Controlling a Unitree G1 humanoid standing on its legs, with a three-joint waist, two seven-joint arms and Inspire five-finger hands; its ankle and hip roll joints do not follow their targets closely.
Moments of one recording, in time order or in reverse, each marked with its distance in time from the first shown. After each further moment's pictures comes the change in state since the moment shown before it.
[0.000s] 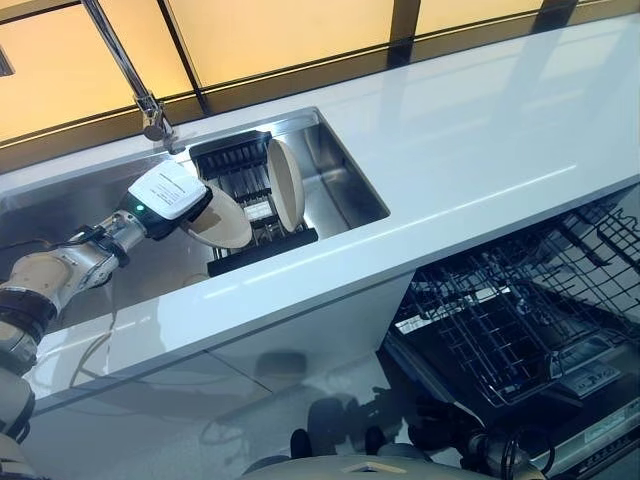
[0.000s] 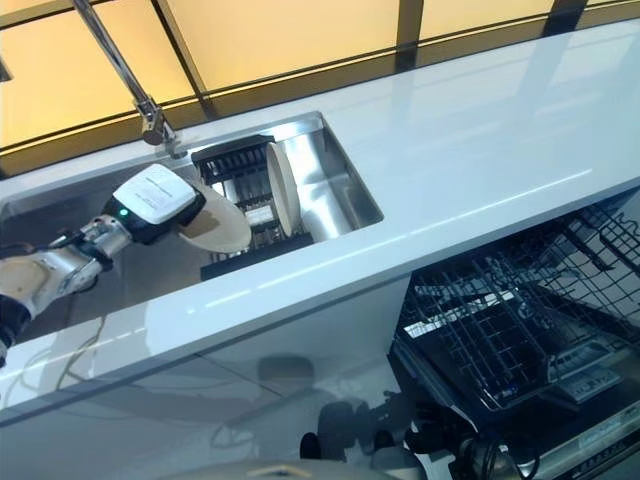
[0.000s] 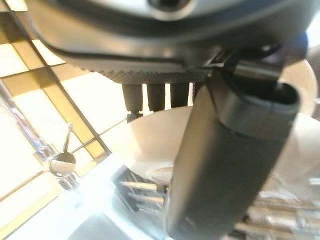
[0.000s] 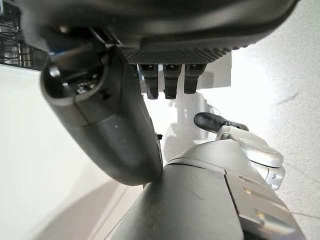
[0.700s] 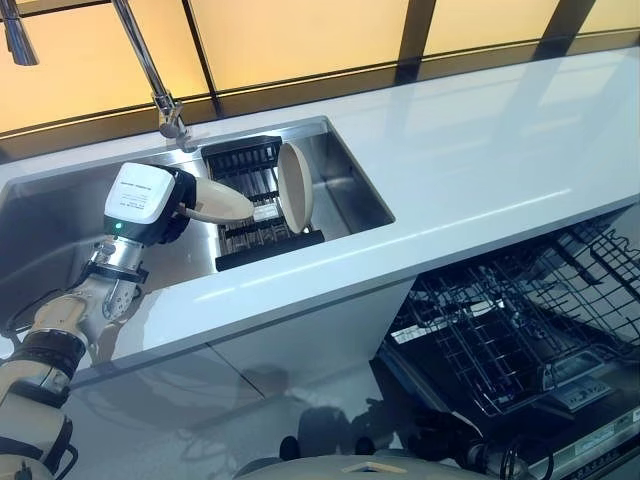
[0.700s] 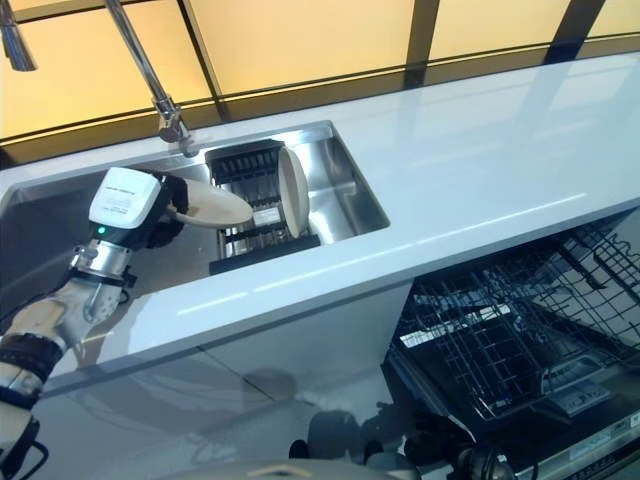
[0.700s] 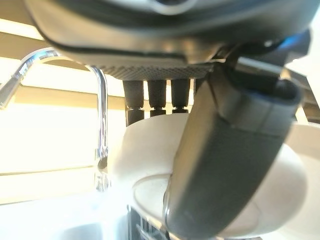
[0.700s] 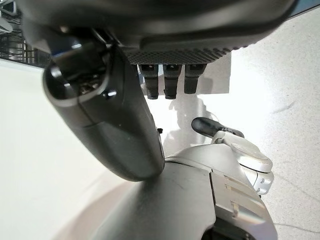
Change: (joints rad) left arm 0.216 -0.188 0.280 -0.022 -0.166 0.016 0.222; right arm 0.036 0.015 0.002 -0.005 -0.011 -0.001 0.003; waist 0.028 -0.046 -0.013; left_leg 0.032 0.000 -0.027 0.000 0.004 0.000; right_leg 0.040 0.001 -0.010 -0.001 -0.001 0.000
